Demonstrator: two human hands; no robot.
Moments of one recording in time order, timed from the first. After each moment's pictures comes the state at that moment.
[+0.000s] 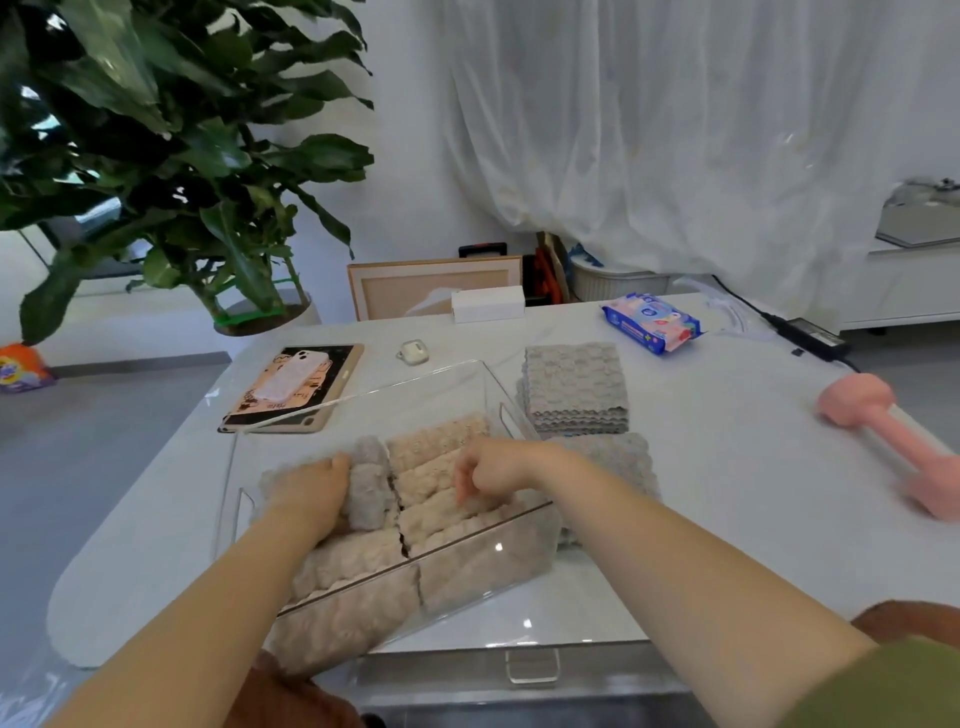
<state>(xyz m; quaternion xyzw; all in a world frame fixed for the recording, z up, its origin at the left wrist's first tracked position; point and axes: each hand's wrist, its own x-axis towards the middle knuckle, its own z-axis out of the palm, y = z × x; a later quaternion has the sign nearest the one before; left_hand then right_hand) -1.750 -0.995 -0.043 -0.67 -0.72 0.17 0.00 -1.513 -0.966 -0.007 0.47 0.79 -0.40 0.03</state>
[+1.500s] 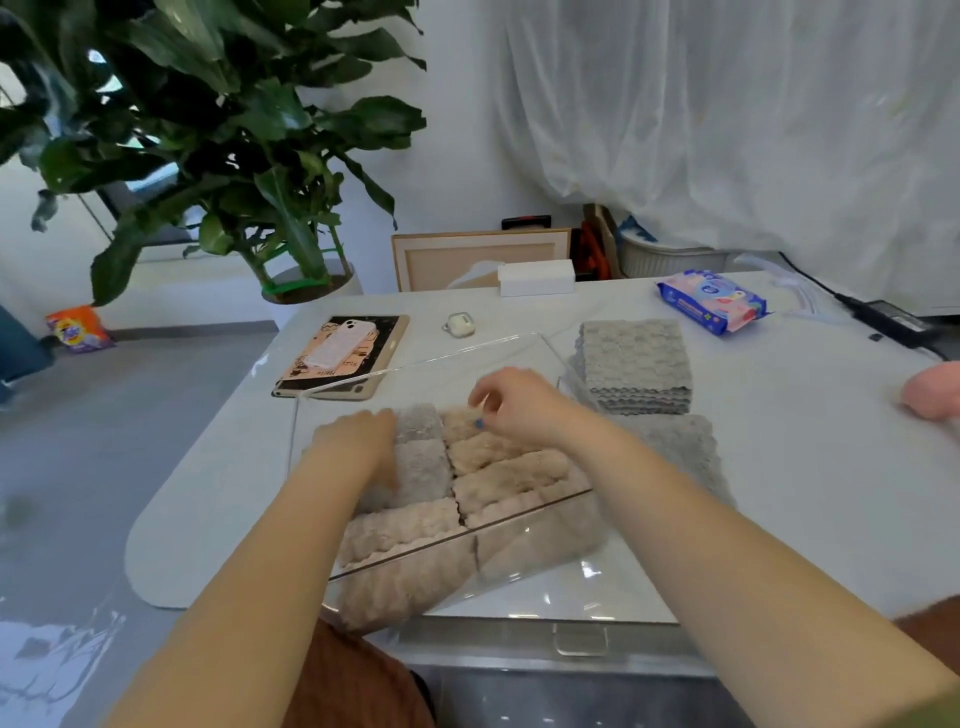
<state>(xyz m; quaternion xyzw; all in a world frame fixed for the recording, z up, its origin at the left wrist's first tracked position) -1.738 -1.011 0.016 -0.63 -0.75 0.19 -0.05 -1.551 -0.965 0.013 0.49 0.80 -0.31 -0.15</state>
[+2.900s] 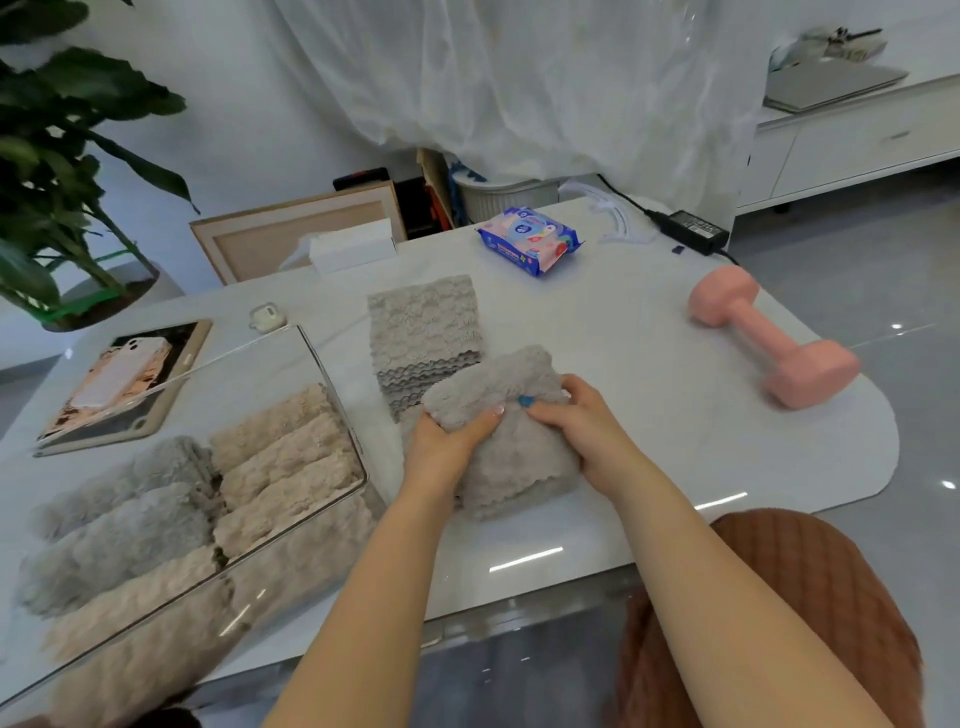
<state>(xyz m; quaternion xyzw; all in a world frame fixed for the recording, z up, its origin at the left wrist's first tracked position) -1.444 -0.982 -0.080 -0.41 -0.58 -0.43 -0.56 -1.288 -0.985 -0.089 0.53 0.32 -0.60 -0.51</state>
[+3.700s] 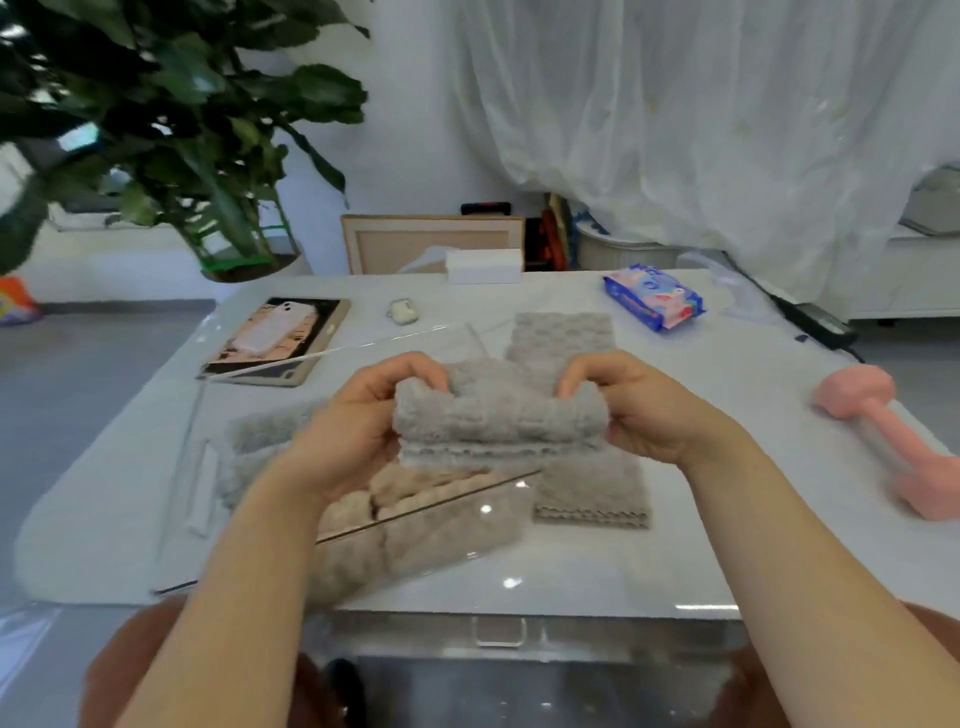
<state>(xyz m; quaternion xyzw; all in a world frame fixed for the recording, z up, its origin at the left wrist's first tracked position) -1.640 -1.047 0.045 -0.55 -0.42 -0.45 -0.56 -1.393 -1.000 0.043 0.31 0.56 -0.69 -0.33</state>
